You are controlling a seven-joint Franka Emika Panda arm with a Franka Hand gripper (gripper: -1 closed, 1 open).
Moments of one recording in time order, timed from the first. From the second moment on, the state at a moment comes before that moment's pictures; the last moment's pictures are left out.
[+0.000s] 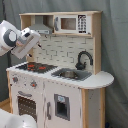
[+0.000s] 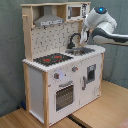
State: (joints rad) arm -0.74 -0.91 1.05 -1.95 0.21 2.10 0.36
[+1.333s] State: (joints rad) arm -0.85 -0.69 1.14 -1.76 0.20 1.85 0.27
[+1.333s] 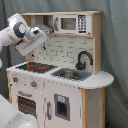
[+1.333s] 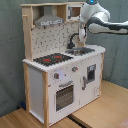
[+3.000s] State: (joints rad) arm -1.17 -0.57 1.30 -1.67 0.20 1.75 -0.01
